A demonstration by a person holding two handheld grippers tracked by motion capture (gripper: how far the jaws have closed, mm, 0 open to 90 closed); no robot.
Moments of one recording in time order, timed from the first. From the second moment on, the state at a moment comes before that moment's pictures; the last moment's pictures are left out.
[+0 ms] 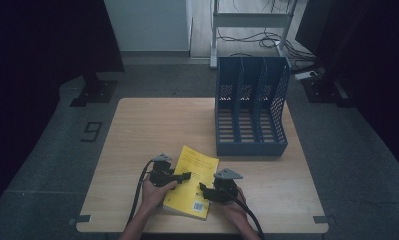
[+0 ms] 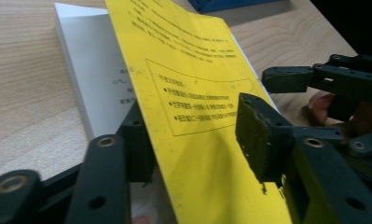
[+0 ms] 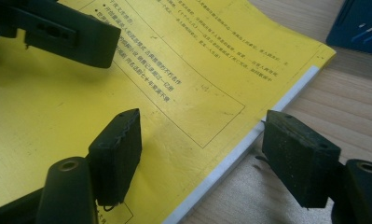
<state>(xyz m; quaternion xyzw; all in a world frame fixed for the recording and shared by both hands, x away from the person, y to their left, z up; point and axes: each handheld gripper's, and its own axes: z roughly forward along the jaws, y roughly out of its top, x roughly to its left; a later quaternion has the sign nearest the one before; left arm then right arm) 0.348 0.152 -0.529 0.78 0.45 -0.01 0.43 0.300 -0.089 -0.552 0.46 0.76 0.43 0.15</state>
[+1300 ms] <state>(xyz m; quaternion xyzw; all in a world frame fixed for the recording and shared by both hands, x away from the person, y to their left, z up) 0.325 0.160 -0.510 0.76 0.40 0.02 0.51 0.300 -0.093 -0.551 0.45 0.76 0.45 0.15</state>
